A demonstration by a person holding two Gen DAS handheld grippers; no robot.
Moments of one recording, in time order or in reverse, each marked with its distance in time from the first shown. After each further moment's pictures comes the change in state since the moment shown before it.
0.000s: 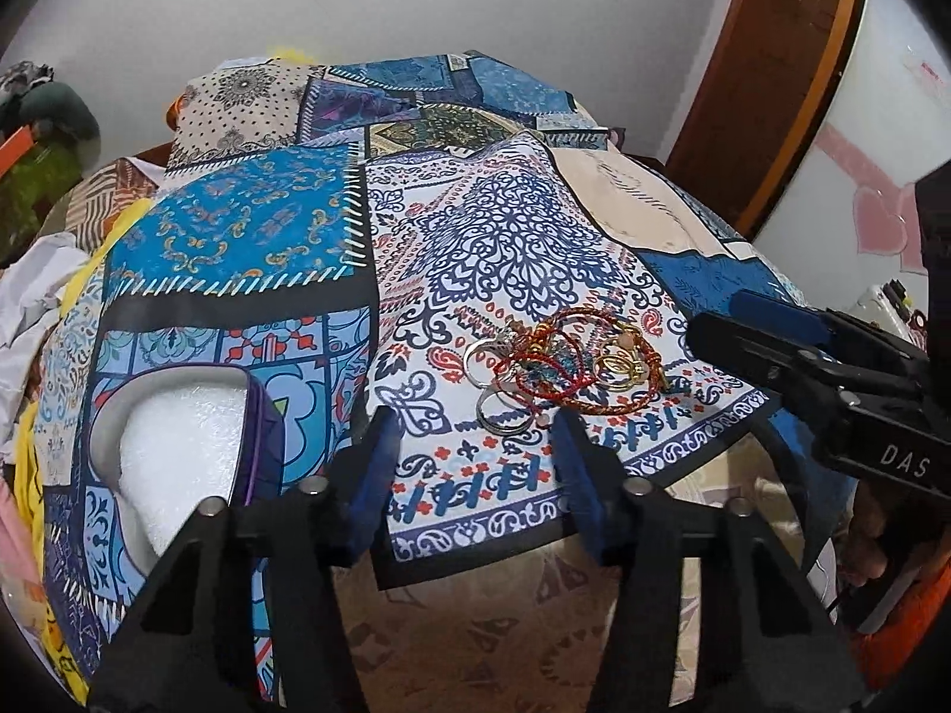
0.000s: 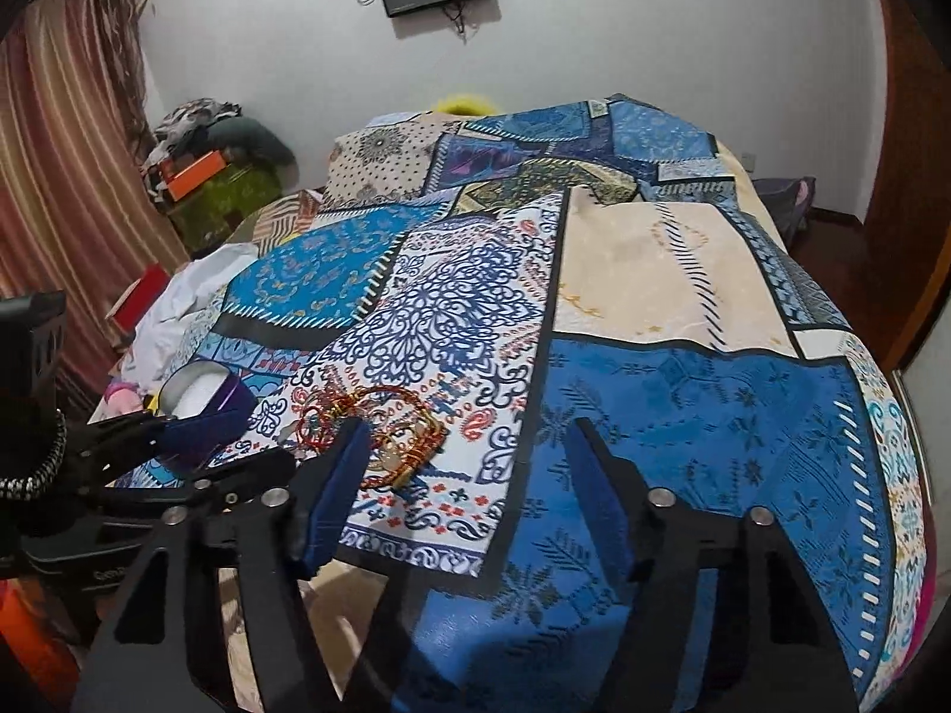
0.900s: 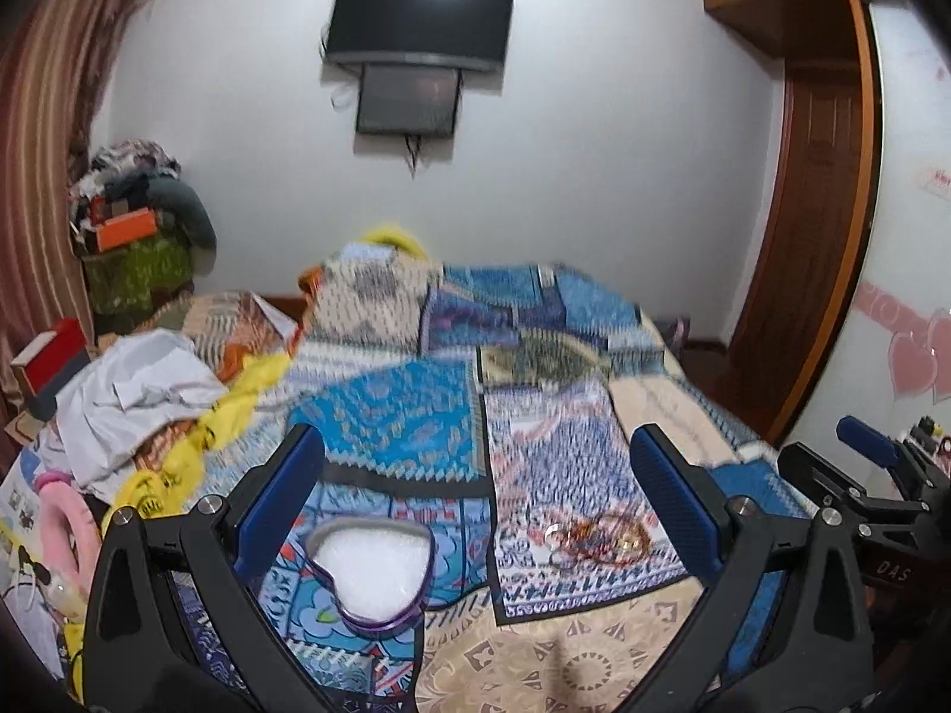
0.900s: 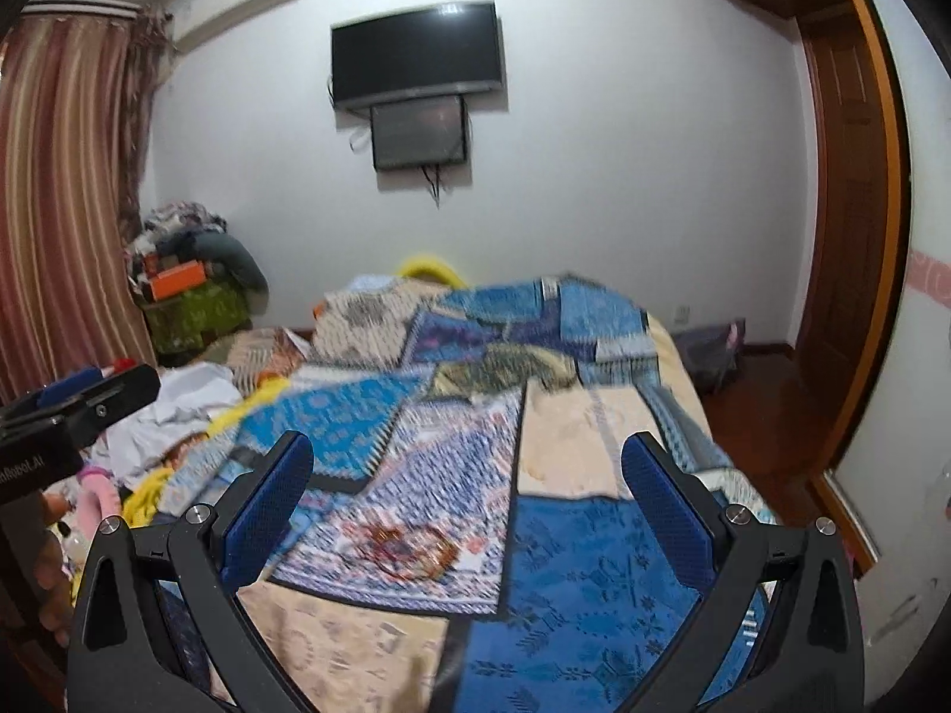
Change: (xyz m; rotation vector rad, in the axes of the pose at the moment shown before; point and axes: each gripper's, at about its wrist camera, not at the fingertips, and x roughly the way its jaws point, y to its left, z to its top) left arm -0.149 0.016 0.020 -0.100 -0.446 0.195; right arm -0.088 0.037 0.009 -0.038 -0.343 -0.188
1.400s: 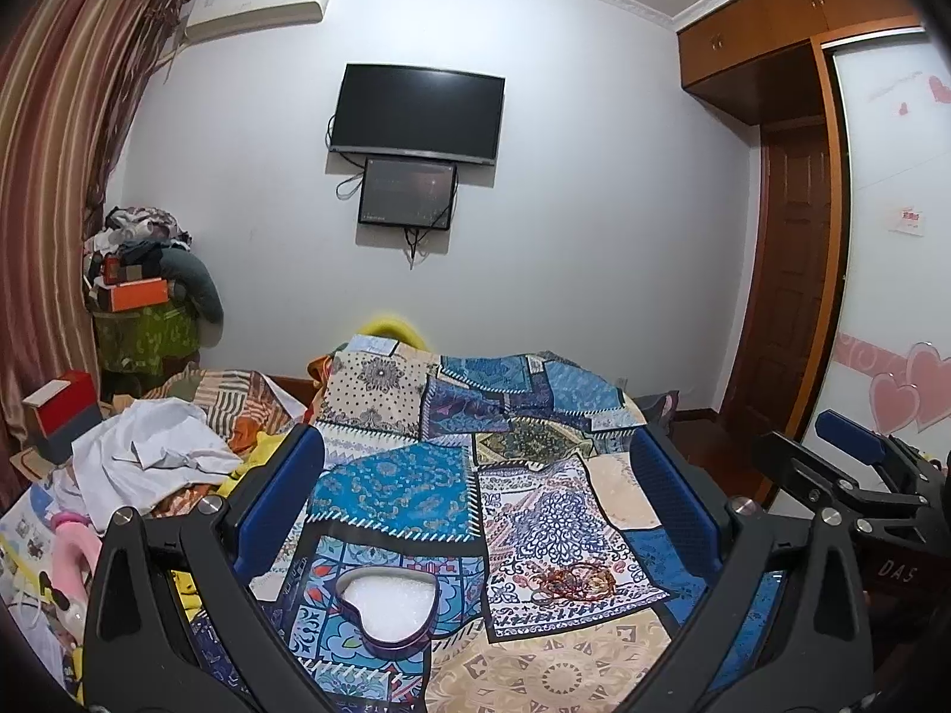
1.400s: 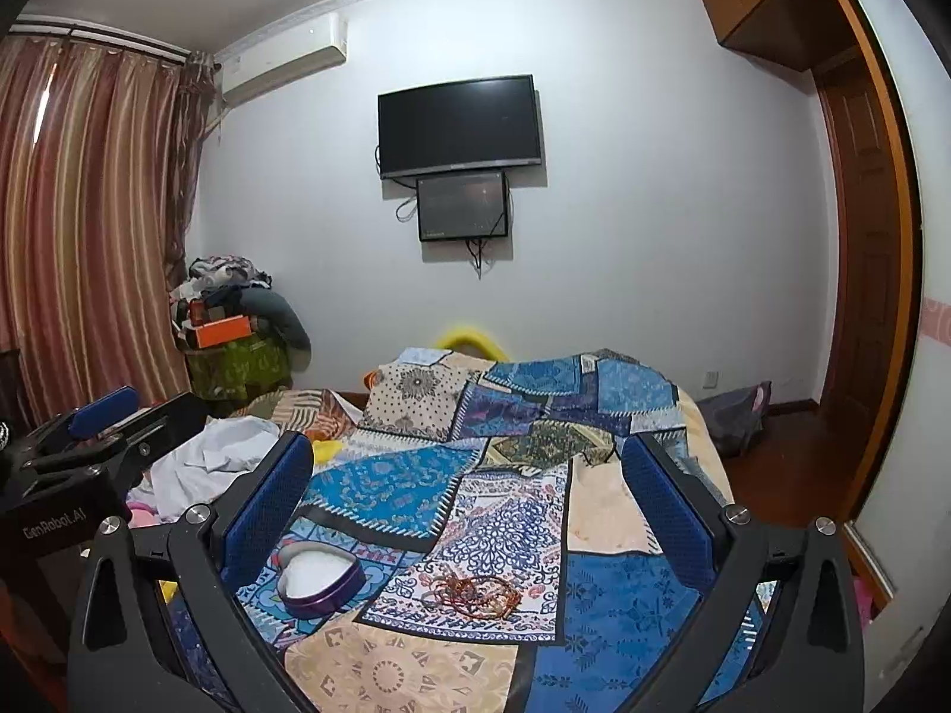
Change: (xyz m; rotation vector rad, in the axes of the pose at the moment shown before) left arm -0.097 -0.001 0.013 0.003 -0.244 -0.007; right arm -0.068 0.045 0.024 -0.028 -0.207 0.083
